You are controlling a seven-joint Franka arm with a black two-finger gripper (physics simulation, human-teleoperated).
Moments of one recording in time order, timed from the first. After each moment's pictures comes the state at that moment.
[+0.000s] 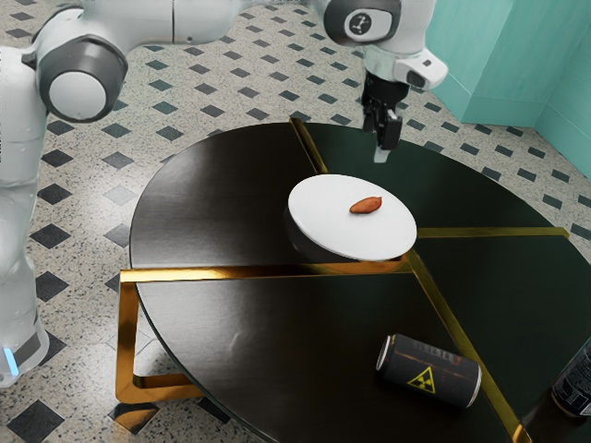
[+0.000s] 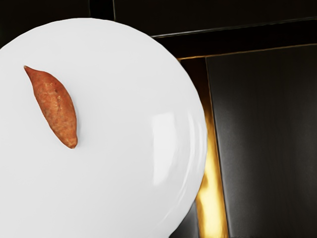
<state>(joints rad) -0.10 0.19 0.08 -1.28 0.03 1.60 0.08</state>
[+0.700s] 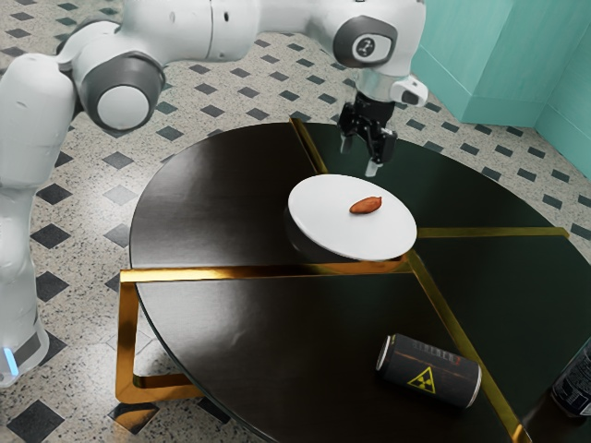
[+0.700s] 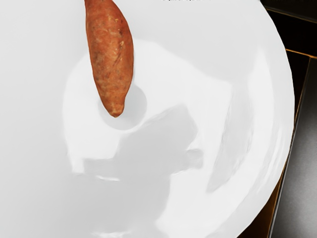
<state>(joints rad) 0.03 0.32 0.09 -1.24 -0.09 1.57 -0.11</state>
